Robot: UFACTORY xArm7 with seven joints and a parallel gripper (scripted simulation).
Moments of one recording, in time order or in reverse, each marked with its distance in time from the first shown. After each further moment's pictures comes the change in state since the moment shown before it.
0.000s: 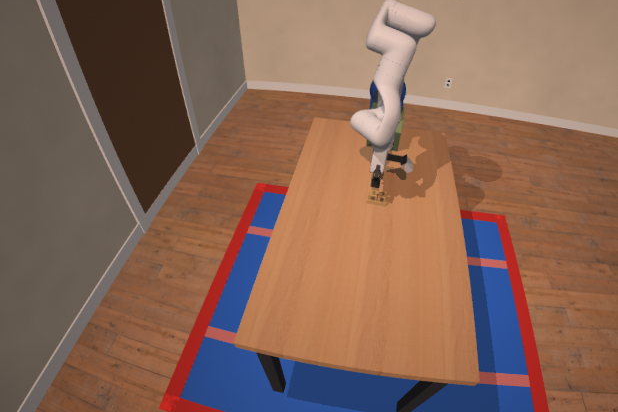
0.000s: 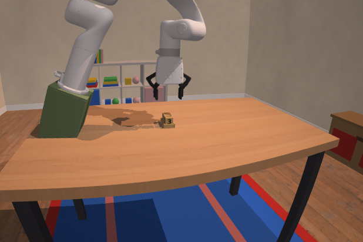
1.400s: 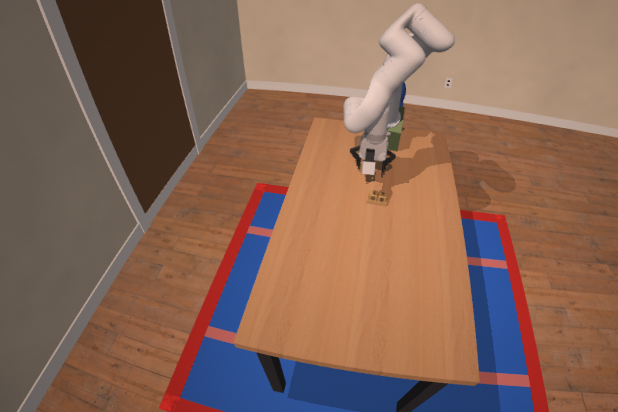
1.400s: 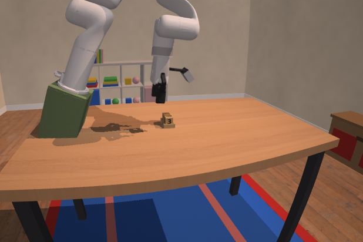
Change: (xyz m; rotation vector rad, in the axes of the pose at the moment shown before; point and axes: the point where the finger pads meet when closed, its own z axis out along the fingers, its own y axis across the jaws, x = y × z) arm -0.028 -0.044 -0.005 0.064 -0.049 1.528
